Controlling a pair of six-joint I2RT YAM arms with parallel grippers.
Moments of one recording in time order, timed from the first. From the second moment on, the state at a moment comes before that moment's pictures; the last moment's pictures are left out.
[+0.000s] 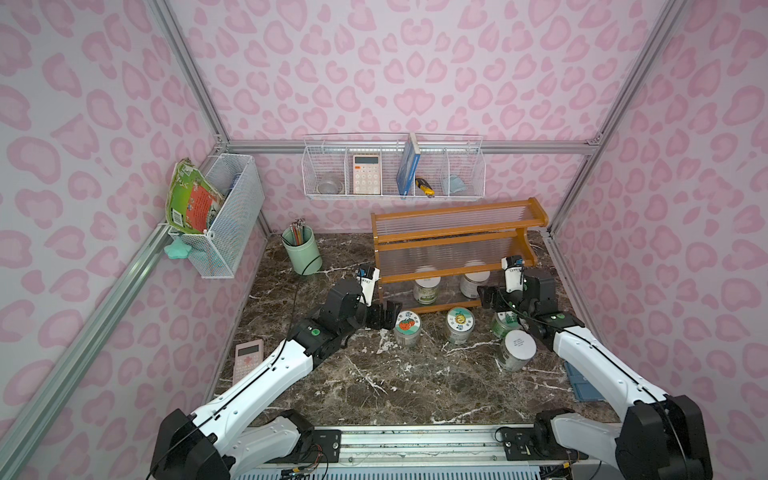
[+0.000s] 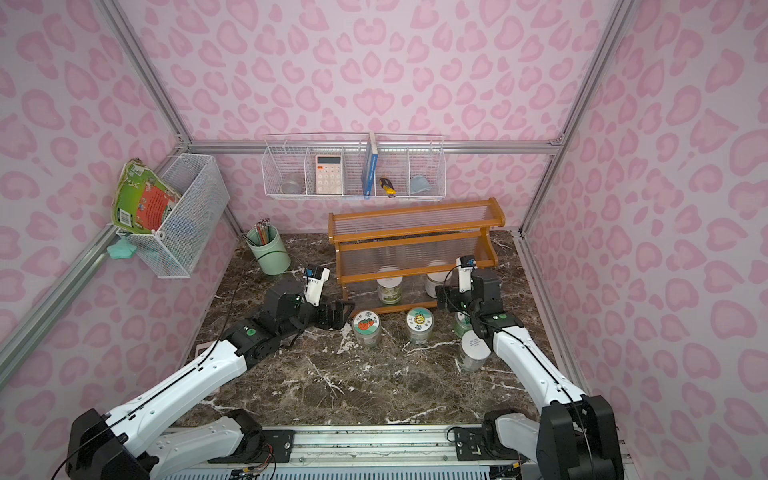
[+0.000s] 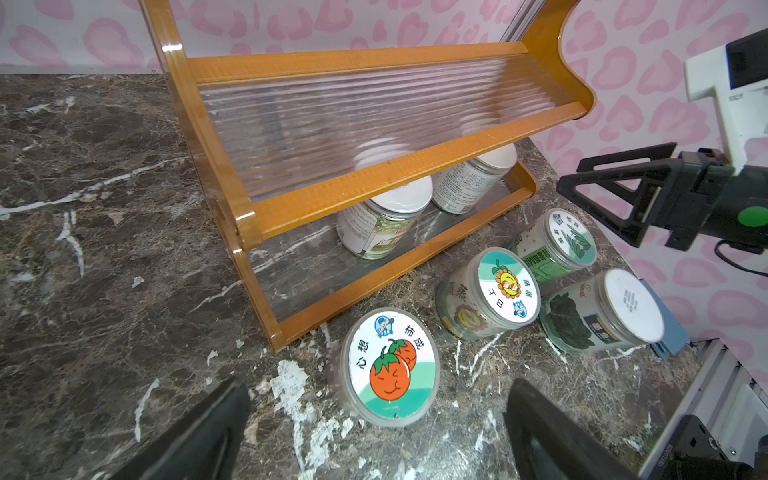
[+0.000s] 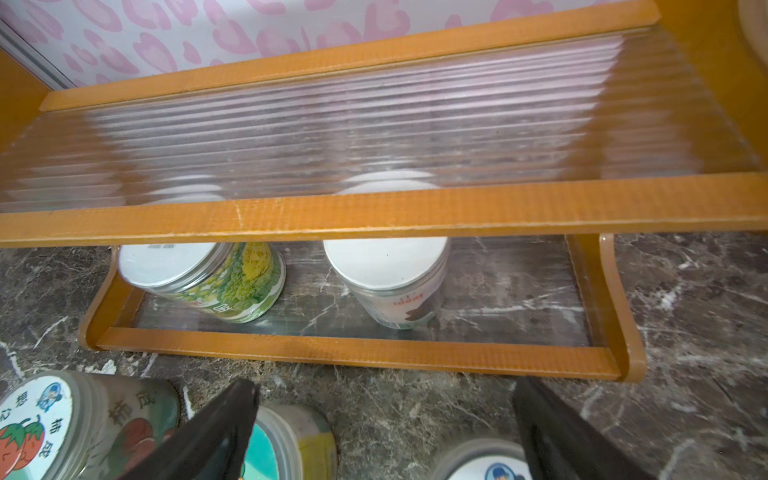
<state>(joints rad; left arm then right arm) -0.58 1.09 0.83 -0.26 0.08 -0.31 0.23 1.21 0.73 -0.09 -0.12 0.11</state>
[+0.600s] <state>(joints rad) -0.56 1.04 0.79 -0.26 0.11 -0.32 0.23 1.44 0.82 0.03 -0.13 0.05</state>
